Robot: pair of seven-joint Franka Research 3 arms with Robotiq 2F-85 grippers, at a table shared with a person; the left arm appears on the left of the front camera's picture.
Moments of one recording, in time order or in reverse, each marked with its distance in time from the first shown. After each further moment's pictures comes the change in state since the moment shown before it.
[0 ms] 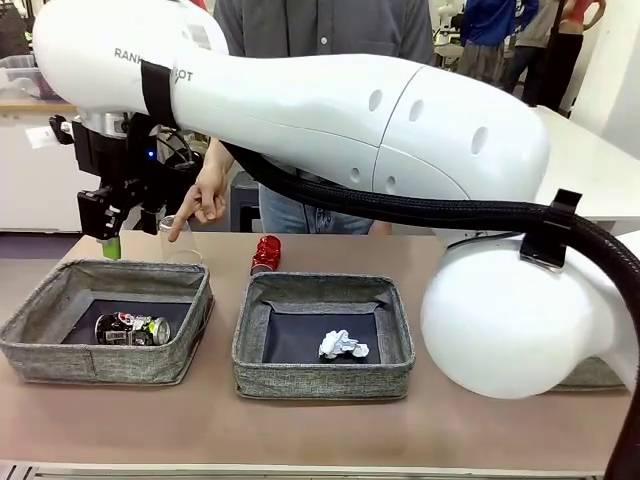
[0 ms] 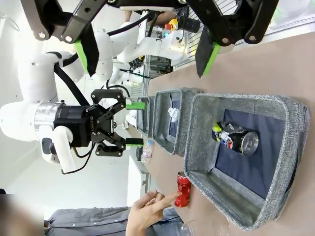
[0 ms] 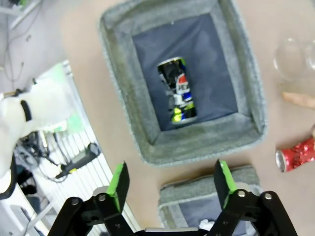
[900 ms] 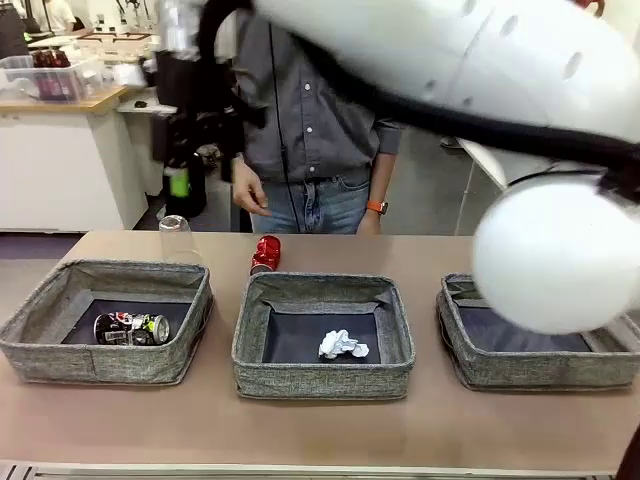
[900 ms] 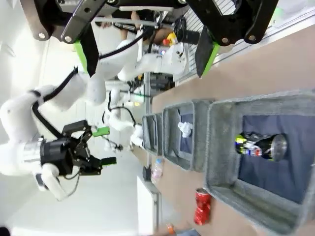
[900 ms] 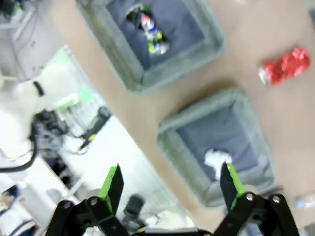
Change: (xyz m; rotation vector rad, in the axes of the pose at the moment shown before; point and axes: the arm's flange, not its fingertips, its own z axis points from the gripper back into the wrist) left arm 0.000 -0.023 -0.040 -0.053 0.134 -0.081; right arm -0.079 -0.069 0.105 0.089 0.132 -0.265
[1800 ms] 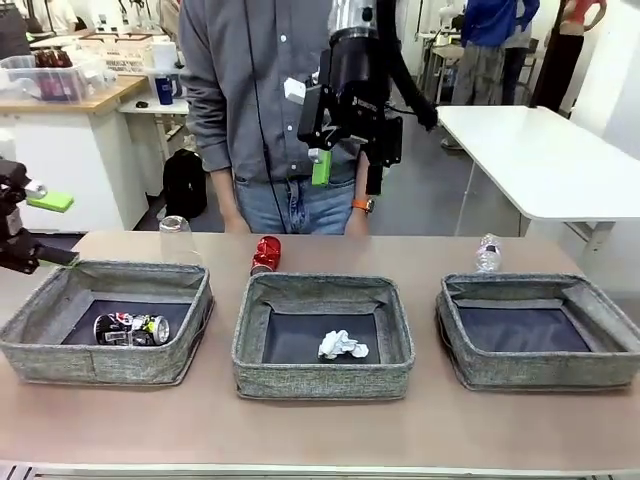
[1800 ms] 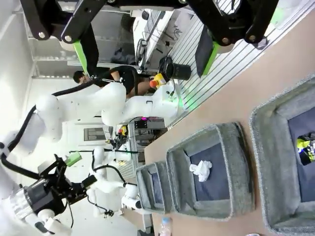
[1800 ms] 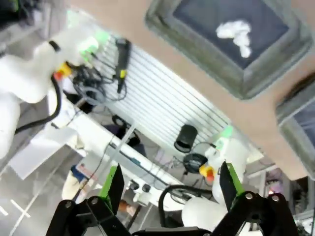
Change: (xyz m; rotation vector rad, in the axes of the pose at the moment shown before) left arm 0.004 -0.046 -0.132 0.036 0.331 -0.128; right arm -0.167 -0.081 0.019 0.244 0.224 -0.373
